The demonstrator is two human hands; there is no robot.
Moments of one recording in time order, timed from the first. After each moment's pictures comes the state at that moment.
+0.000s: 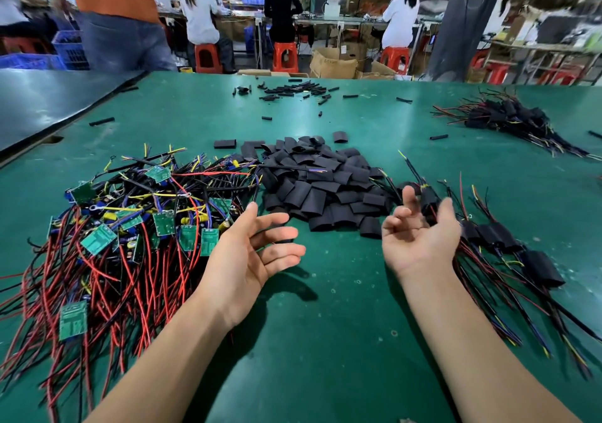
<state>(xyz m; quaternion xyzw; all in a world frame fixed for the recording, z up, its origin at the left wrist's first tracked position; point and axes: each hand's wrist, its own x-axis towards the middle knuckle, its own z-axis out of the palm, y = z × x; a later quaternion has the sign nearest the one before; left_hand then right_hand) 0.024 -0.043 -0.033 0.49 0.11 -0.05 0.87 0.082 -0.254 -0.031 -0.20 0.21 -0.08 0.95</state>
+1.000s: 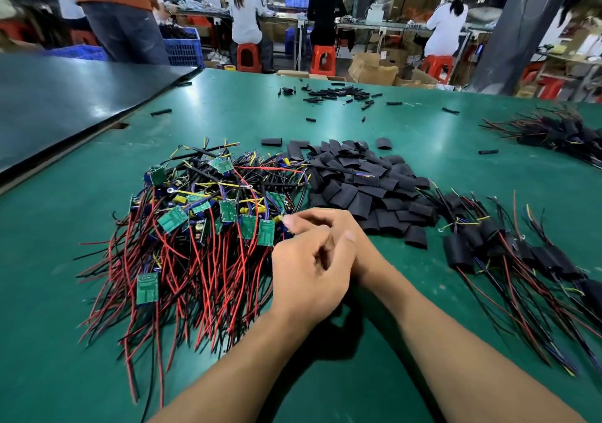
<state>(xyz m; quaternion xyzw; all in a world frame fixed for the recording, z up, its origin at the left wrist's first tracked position) 0.004 -0.059 -0.056 0.79 -0.01 0.34 0.51 0.076 -0.135 -0.055 -0.75 -0.23 0.13 0.61</state>
